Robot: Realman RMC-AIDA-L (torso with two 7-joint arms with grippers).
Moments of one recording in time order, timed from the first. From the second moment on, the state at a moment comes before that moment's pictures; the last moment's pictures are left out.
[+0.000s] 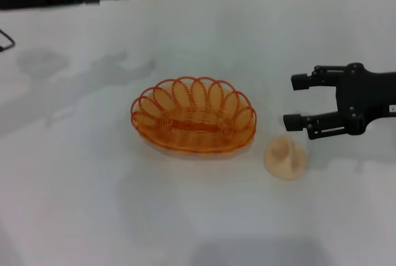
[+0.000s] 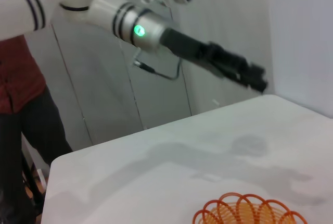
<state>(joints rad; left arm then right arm) -0.56 -2.01 0.80 1.07 1.99 1.42 -2.32 0.38 2.01 -1.13 -1.14 -1.72 -1.61 1.70</state>
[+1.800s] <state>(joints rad) -0.43 -2.00 0.80 1.22 1.90 1.89 -1.83 0.46 2.02 -1.33 -1.20 -2.08 -1.44 2.11</state>
